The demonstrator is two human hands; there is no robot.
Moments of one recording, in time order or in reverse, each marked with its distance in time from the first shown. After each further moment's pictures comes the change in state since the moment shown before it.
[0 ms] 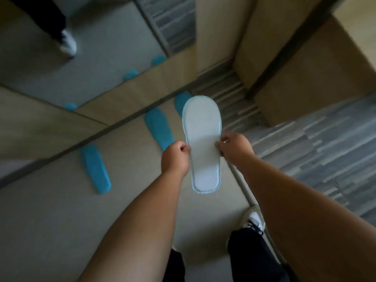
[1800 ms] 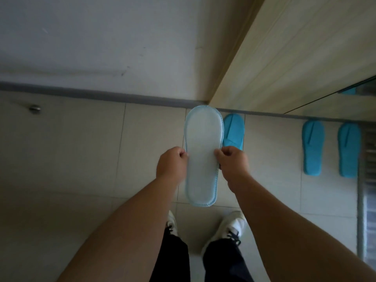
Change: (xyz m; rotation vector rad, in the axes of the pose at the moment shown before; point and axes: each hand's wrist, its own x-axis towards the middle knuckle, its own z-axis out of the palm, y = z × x) left_hand 0.034 -0.580 -0.413 -0.195 0.142 -0.281; right_hand -0.200 -0.274 0.637 0.001 -0.160 -0.066
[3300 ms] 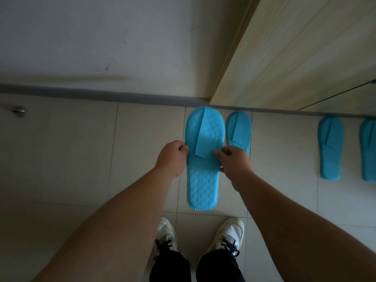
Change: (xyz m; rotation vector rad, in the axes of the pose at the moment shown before) left_hand 0.074 -0.014 0.039 -0.236 -0.148 -0.016; right_hand 0.079 0.039 0.022 0.025 -0.083 0.043
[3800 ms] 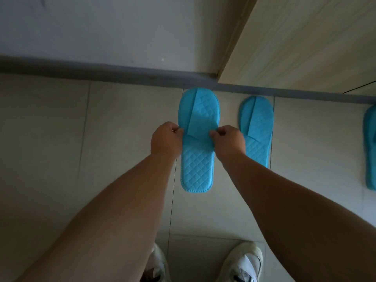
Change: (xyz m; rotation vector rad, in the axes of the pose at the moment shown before) left_hand 0.145 -0.079 0.061 0.124 0.279 0.032; right_hand 0.152 0.059 0.069 -0.217 0.146 -0.166
